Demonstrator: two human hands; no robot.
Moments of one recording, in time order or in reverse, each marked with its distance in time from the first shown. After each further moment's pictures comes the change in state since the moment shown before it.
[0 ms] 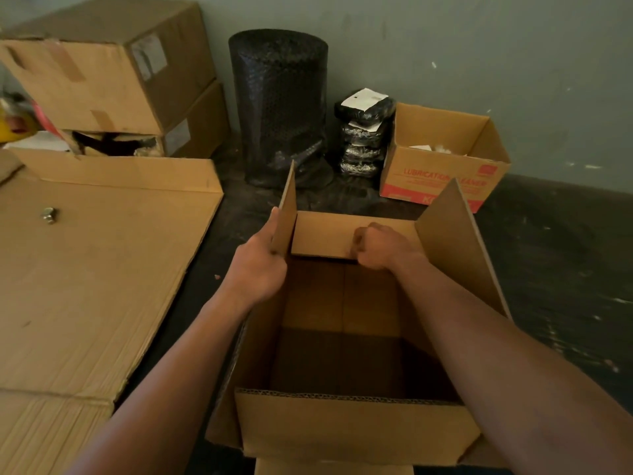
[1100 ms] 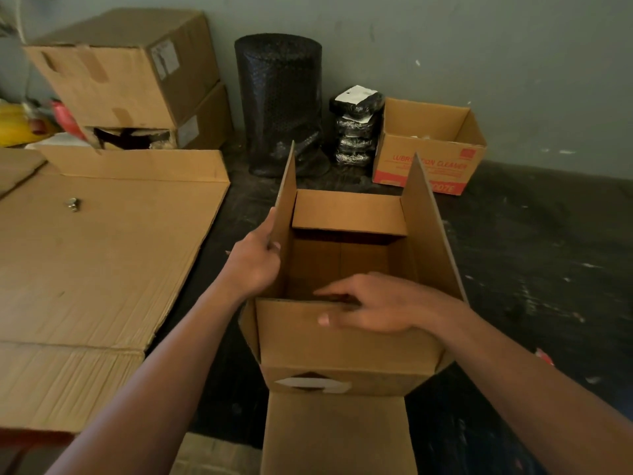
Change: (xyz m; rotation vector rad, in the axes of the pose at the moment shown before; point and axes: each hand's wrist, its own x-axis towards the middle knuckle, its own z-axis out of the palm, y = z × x) left_hand -0.099 -0.010 -0.010 -0.024 -0.034 0.045; right_hand -0.232 -0.072 0.001 0.205 -0.317 -0.322
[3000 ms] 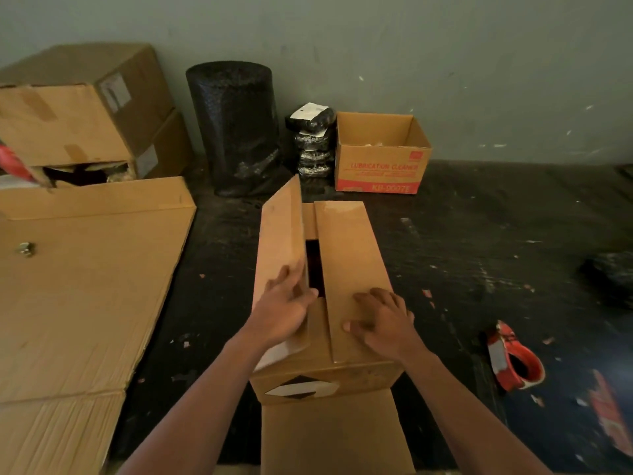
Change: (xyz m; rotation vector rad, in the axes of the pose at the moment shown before) left_hand -0.015 -0.023 0.073 0.002 -0.290 0.013; right_hand -0.006 0.075 0.097 0.206 0.473 0.486
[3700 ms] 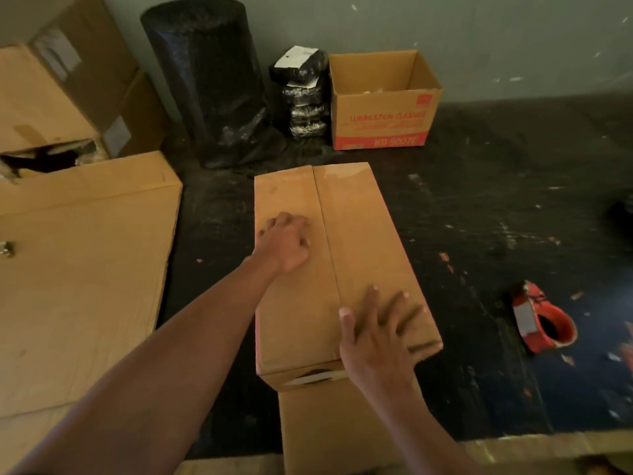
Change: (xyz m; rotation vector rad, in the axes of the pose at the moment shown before) left_hand 0.135 -0.015 -0.026 0.647 -0.008 0.137; right_hand -0.020 -0.058 0.078 0.048 0.080 0.436
